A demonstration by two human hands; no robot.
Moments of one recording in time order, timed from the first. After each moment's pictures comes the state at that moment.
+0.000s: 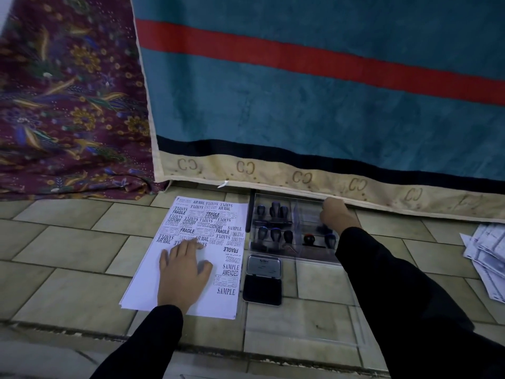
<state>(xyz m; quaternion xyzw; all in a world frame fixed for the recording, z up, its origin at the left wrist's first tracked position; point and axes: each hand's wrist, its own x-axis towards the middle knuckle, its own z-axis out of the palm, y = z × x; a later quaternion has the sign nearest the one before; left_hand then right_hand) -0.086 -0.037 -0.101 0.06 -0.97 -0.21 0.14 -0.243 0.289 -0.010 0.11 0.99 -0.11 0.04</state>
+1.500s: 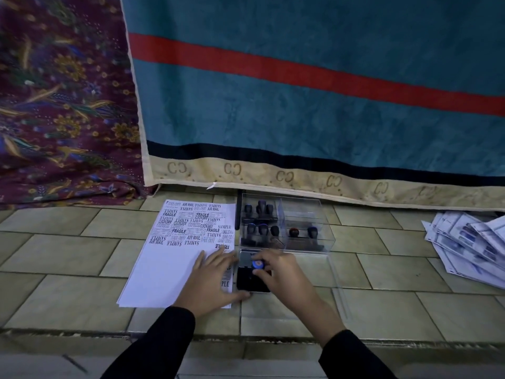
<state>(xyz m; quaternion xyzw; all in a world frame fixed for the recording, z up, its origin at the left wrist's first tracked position) -0.071 -0.002 -0.100 -0.20 -0.95 -0.25 0.03 -0.045 0.193 -0.019 -0.17 0.94 -0.30 -0.06</state>
